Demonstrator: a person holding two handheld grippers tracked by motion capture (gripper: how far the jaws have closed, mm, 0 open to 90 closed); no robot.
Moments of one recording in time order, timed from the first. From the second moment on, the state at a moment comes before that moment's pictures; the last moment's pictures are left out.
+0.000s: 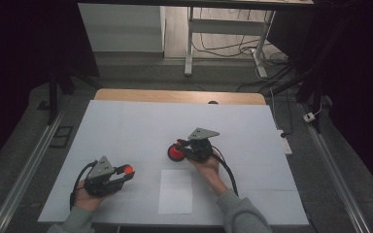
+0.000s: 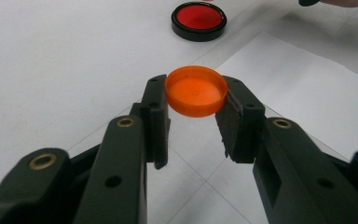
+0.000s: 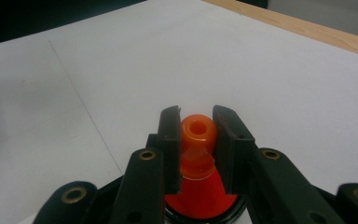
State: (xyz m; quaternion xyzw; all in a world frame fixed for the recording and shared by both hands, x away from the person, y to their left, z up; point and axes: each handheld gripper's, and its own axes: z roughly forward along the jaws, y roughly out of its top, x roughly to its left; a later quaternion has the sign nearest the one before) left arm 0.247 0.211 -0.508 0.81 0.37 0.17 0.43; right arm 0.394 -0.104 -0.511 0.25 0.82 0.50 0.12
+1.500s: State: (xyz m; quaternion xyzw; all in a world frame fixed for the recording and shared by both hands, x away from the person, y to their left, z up) left arm 0.249 0.215 -0.509 0.80 0.37 0.17 0.44; right arm 0.369 -0.146 -0.481 0.26 0.79 0.54 0.12
